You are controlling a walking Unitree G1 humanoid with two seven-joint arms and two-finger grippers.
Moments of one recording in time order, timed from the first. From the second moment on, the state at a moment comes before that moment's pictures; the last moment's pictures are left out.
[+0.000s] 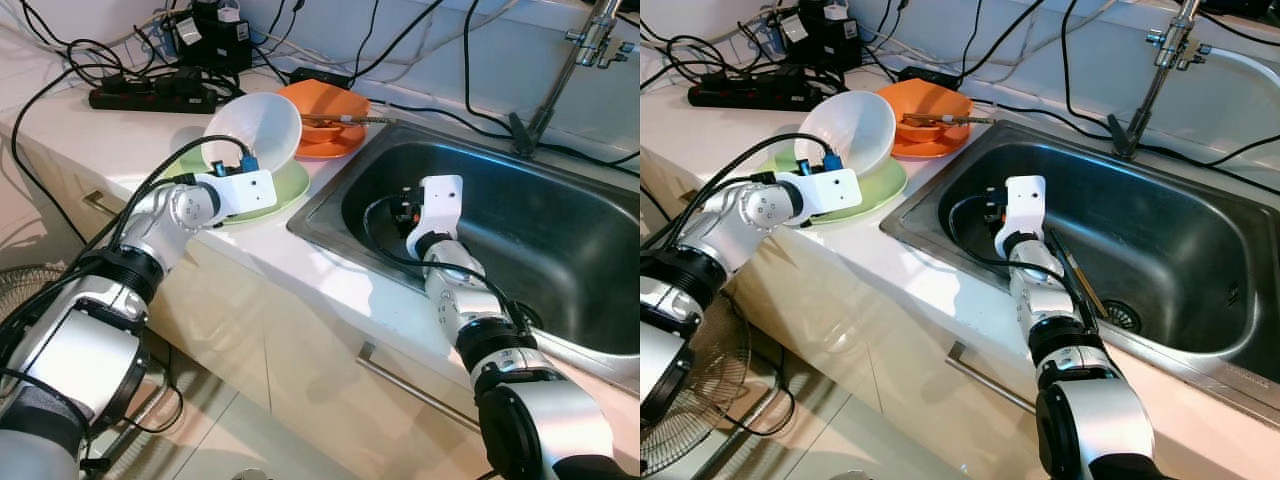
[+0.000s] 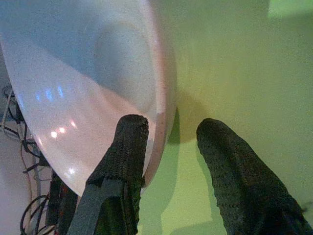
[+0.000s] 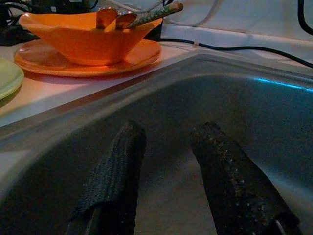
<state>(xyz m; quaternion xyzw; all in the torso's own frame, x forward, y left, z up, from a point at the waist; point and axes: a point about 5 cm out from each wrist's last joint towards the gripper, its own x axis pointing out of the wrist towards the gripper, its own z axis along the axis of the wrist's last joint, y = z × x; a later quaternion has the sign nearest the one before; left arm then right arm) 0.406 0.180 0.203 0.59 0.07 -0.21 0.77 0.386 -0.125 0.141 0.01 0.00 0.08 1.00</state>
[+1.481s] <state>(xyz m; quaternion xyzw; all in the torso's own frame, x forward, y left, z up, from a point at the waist) 0.408 0.153 0.270 0.57 -0.11 -0.12 0.81 0.385 -0.125 0.139 0.01 0.00 0.07 1.00</state>
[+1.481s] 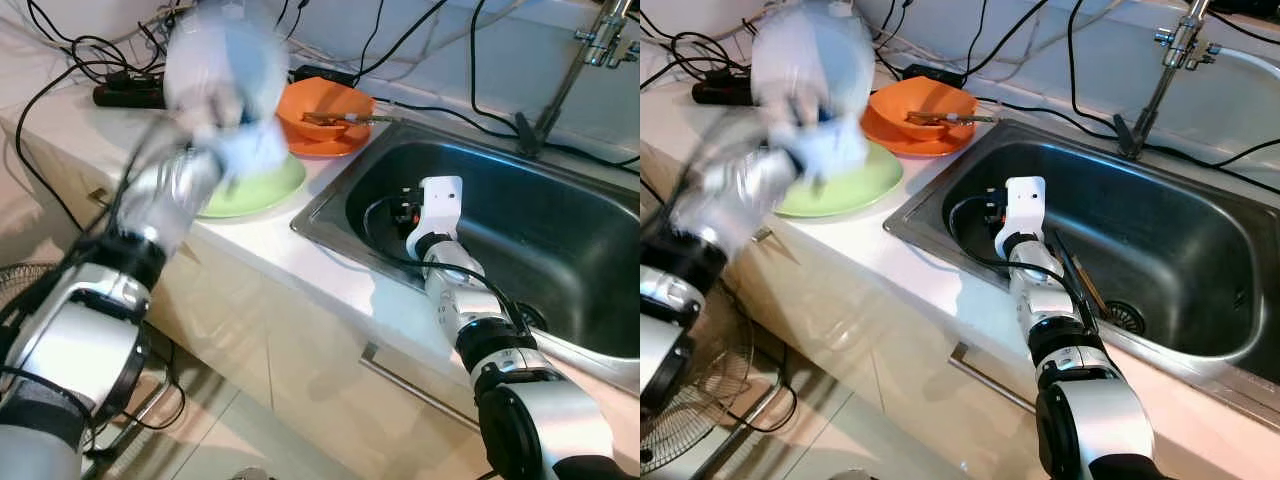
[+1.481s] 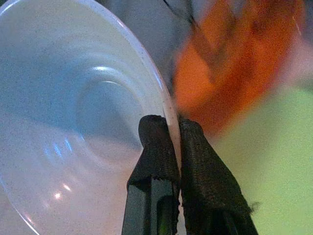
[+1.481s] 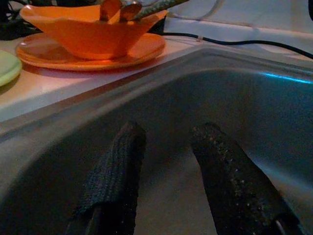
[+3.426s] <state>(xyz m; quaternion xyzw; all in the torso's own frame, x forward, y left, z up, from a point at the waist) 0.363 0.083 0.186 0.58 -0.09 -0.28 0.76 0.369 -0.134 0.235 0.08 -0.11 0.20 0.97</state>
